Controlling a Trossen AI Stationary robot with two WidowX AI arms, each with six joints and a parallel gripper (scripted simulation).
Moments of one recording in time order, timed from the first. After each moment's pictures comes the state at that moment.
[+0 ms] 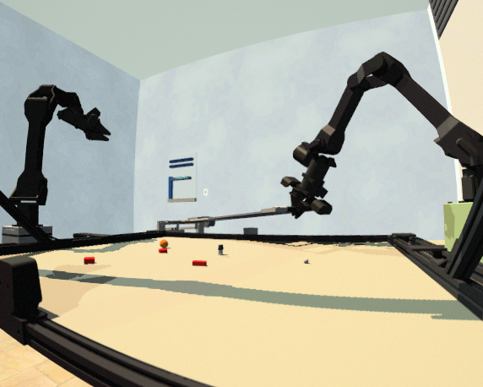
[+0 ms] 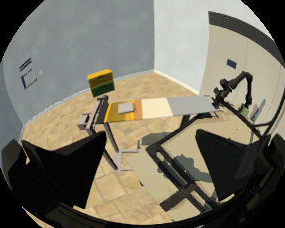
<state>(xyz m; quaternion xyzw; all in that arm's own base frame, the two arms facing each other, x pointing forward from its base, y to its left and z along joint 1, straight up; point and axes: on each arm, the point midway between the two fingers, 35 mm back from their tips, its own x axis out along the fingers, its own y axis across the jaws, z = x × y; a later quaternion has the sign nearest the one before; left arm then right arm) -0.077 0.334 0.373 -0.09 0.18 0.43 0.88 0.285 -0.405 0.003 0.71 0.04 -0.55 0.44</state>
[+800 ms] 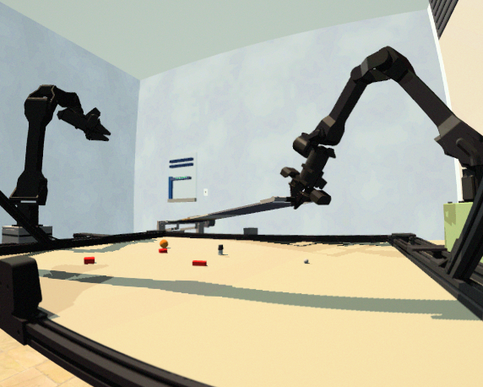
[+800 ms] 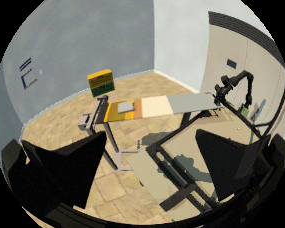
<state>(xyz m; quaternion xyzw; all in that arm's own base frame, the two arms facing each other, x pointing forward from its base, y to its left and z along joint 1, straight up) -0.077 0.334 0.373 -0.09 0.18 0.43 0.88 0.287 -0.407 0.033 0.71 0.04 -0.55 0.44</state>
